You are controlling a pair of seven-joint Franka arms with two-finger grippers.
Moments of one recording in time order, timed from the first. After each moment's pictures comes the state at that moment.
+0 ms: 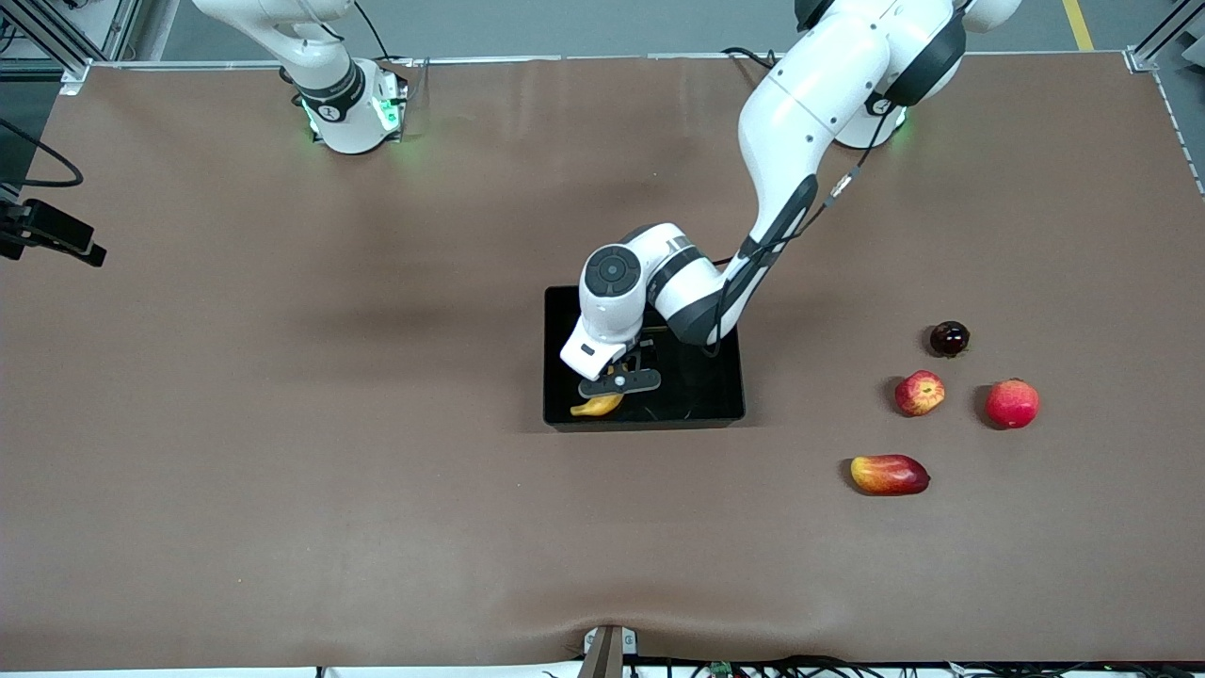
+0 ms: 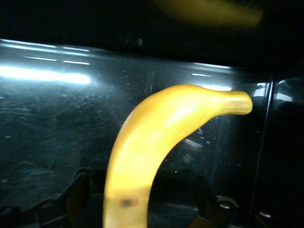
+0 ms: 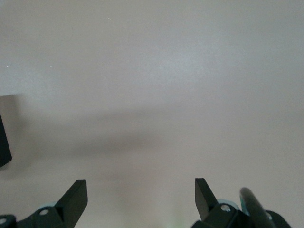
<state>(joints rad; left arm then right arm) -0.58 0.94 -0.26 -1.35 0.30 2.32 -1.07 -0.02 0.02 -0.10 -1.53 0.01 1.52 -0.01</state>
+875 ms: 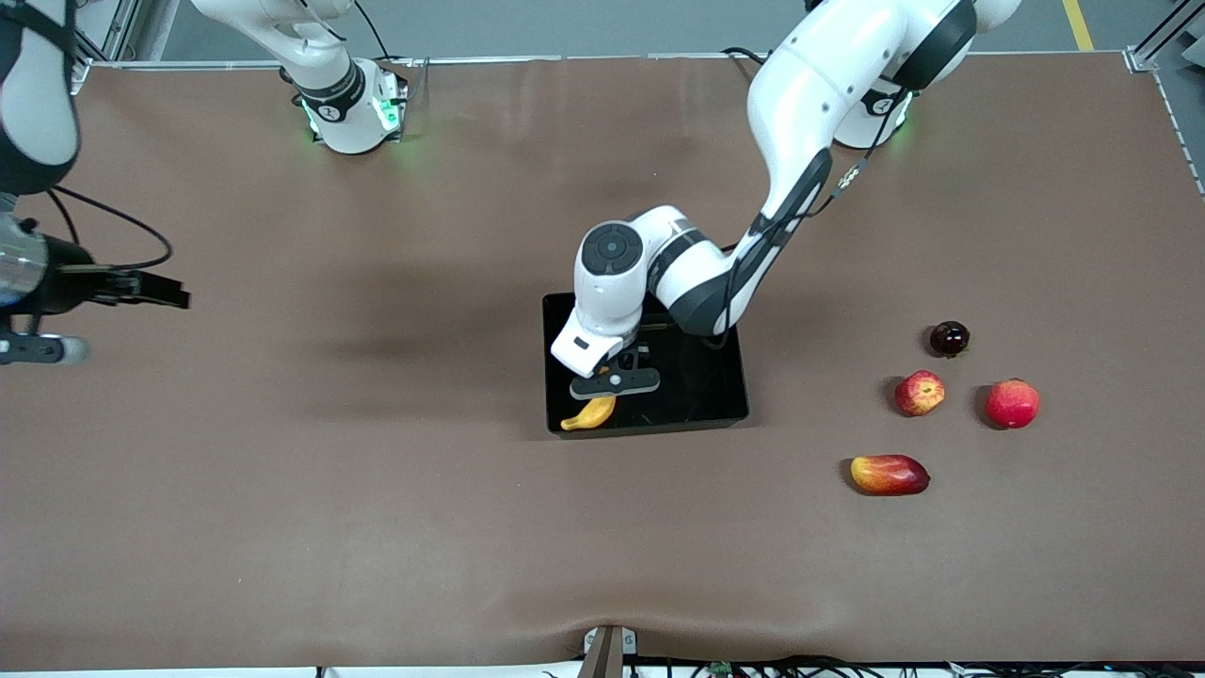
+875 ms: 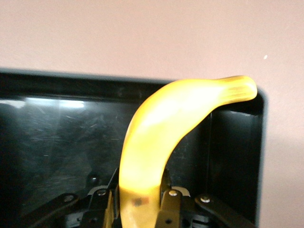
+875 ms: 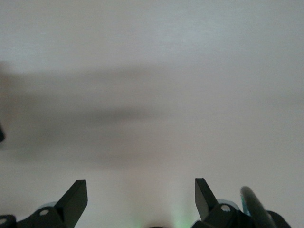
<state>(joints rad) -0.58 0.82 -0.24 -1.30 0.32 2.23 -1.06 0.05 0.18 -0.08 -1.53 0.08 1.51 0.01</state>
